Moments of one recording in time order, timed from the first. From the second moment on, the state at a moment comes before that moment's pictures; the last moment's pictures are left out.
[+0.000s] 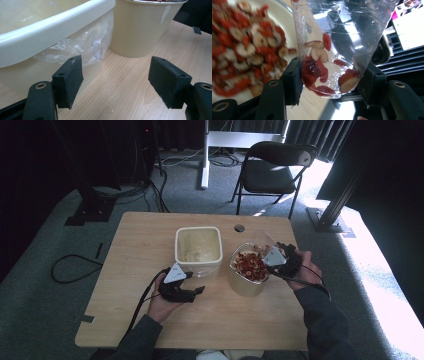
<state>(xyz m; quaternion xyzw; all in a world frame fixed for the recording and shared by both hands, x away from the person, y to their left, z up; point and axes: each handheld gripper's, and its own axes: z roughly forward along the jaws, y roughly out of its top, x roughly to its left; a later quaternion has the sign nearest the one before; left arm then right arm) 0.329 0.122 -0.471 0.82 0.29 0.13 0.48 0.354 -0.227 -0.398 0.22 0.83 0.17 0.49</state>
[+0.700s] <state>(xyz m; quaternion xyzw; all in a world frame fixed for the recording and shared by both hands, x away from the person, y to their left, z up) 0.327 0.118 -0.473 0.82 0.29 0.14 0.47 0.361 -0.217 -0.385 0.29 0.81 0.33 0.40</state>
